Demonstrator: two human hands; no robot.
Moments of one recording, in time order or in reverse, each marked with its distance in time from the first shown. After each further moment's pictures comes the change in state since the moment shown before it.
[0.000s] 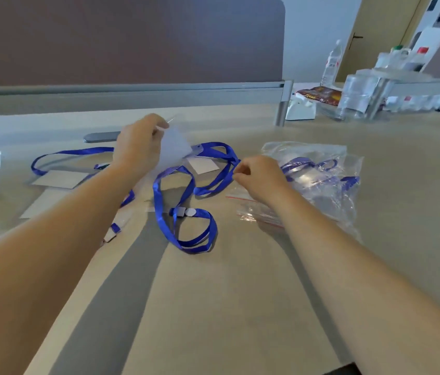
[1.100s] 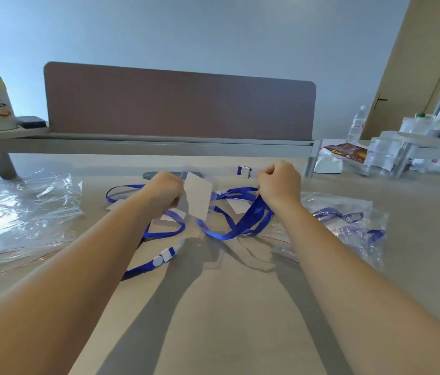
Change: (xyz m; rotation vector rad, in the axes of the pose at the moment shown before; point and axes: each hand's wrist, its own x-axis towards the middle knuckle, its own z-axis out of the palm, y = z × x) left_hand -0.032 -0.012 -0.082 -0.448 -0.265 -0.492; right_hand 0.001 -0.087 -0.021 0.316 0.345 0.092
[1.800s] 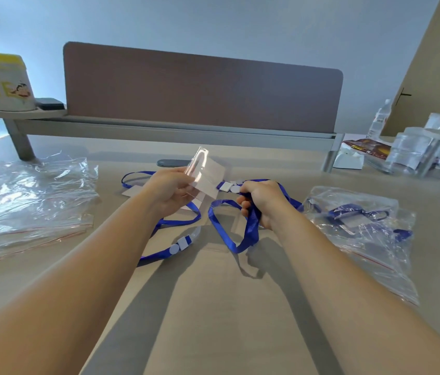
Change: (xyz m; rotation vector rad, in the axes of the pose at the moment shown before) left_hand -0.010 -0.023 -0.013 -0.692 -0.091 -0.151; right_hand -0.030 -0.014 0.039 0.604 -0.453 0.447
